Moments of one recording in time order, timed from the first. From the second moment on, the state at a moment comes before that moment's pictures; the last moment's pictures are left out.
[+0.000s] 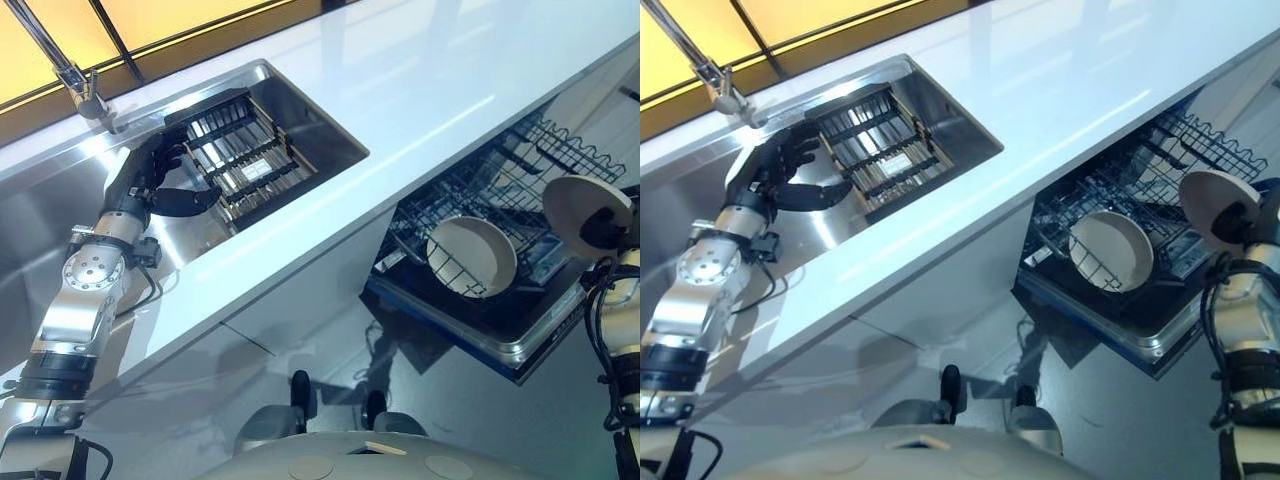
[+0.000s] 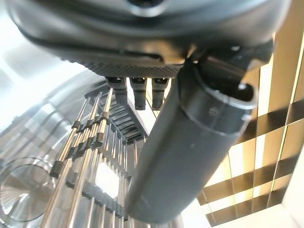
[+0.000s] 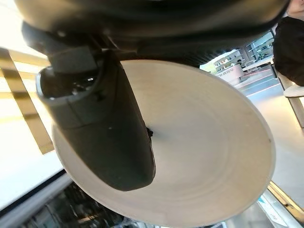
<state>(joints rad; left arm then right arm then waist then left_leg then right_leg) -0.16 0.76 0.03 0.03 -0.39 0.06 0.01 -0.19 -0.85 -0.07 0.45 -0.23 0.27 -0.50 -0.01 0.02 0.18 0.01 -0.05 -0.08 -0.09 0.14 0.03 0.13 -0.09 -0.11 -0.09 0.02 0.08</state>
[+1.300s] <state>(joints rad) -0.40 0.91 -0.07 0.05 -0.49 -0.05 0.02 -0.74 -0.92 0.22 0.84 -0.09 0.54 -0.41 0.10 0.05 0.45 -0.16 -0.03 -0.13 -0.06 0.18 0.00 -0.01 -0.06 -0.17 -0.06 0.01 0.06</state>
